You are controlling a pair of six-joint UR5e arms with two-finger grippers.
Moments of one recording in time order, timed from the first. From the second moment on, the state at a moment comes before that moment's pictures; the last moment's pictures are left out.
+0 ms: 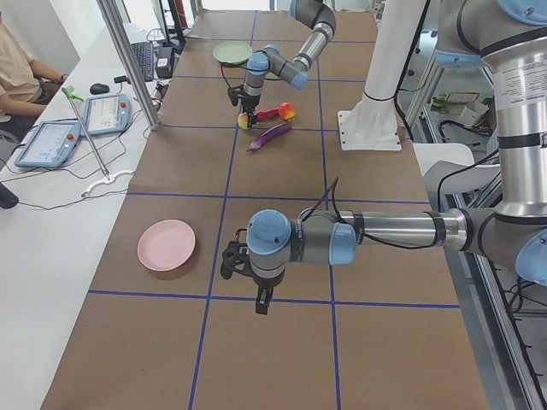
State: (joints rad) left arm -1.61 -1.36 -1.77 -1.60 -2.38 0.17; right arm 0.56 -0.60 1.21 -1.42 1.73 0.75
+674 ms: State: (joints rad) left arm -1.61 -1.36 -1.77 -1.60 -2.38 0.17; right arm 0.89 -0.71 1.23 -1.43 2.09 0.30
